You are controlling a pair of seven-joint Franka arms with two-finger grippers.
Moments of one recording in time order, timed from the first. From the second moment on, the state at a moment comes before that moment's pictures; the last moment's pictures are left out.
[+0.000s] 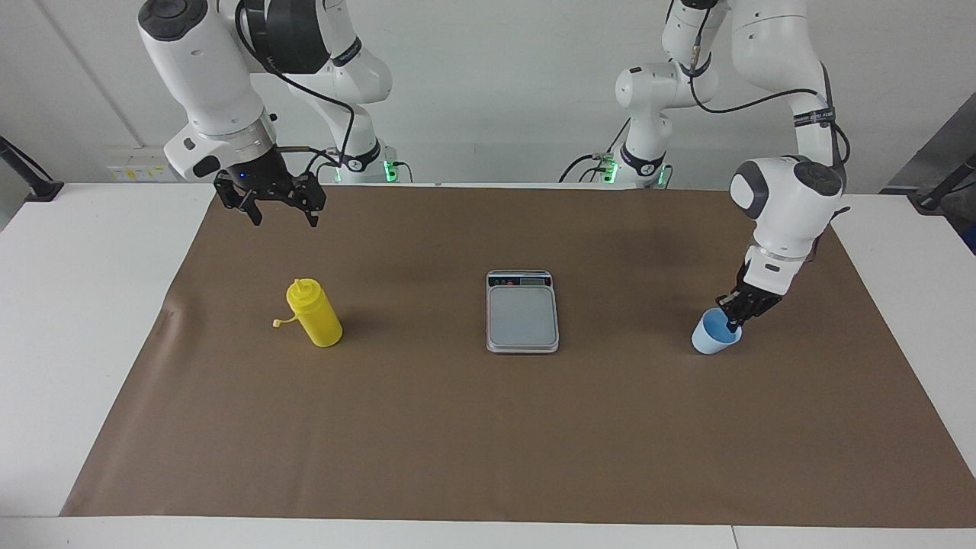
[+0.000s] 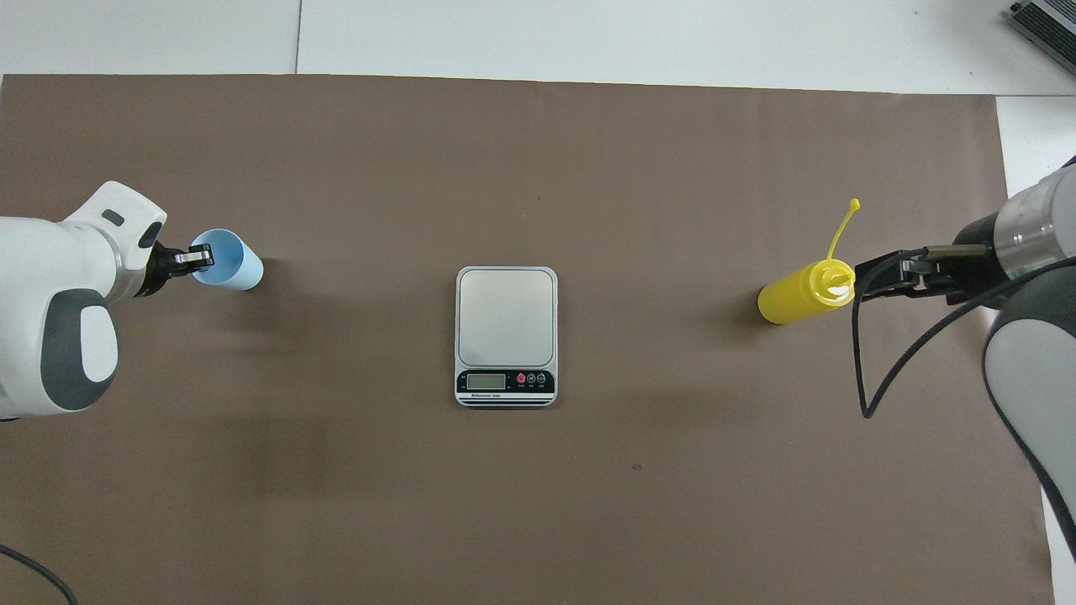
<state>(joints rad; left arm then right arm) 0.06 0.14 -0.06 -2.11 -0.03 2.49 -0.12 -0.02 -0.01 0.07 -1.68 0.00 1.63 0.09</state>
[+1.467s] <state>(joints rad) -0.45 0.22 -0.08 -1.83 -0.03 2.24 -0.49 -0.02 -0.01 0.07 -1.68 0.00 1.63 0.09</state>
